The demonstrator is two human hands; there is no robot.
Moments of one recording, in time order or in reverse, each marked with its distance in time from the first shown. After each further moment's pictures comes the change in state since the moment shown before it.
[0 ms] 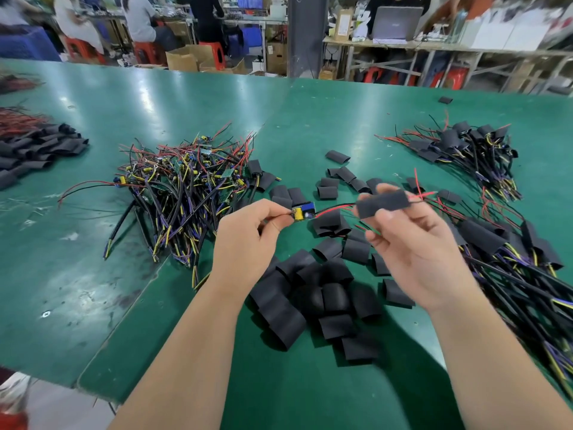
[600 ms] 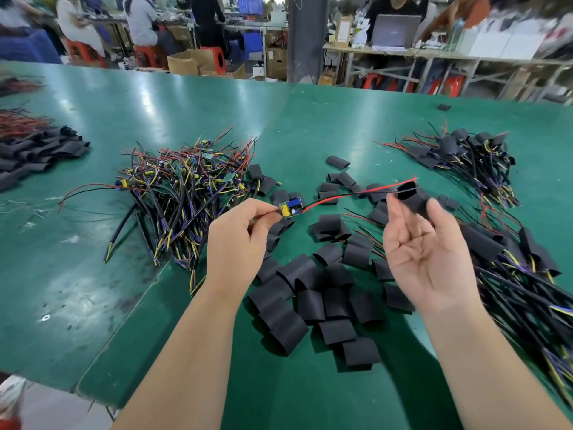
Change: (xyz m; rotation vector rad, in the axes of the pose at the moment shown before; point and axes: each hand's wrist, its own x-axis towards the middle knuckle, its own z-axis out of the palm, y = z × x) left_hand 0.002 -0.009 -0.004 -0.034 0.097 -0.032; right_hand 0.001 -0.004 -0.002 0.562 0.317 0.093
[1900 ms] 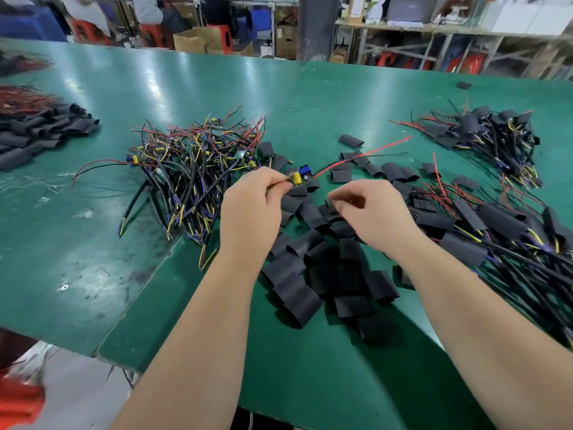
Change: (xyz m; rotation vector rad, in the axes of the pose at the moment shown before) left_hand 0.008 0.013 -0.002 0.164 -0.012 -0.016; right_hand 0.035 0.046 0.019 -1.823 -0.299 -0.362
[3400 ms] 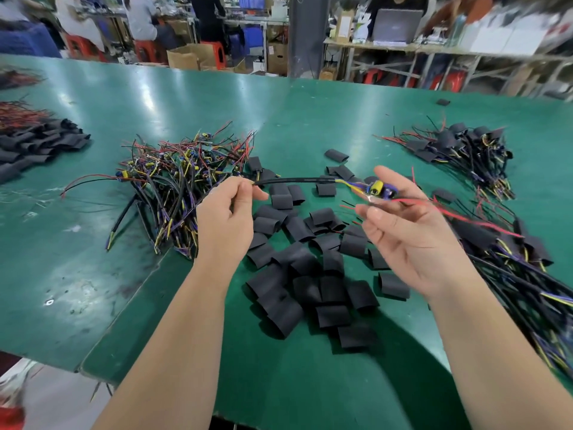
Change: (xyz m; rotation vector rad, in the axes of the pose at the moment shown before) left_hand 0.000 -0.005 -0.009 -0.308 0.026 -0.131; right_hand -0.038 0.009 -0.043 1.376 -0.054 0.023
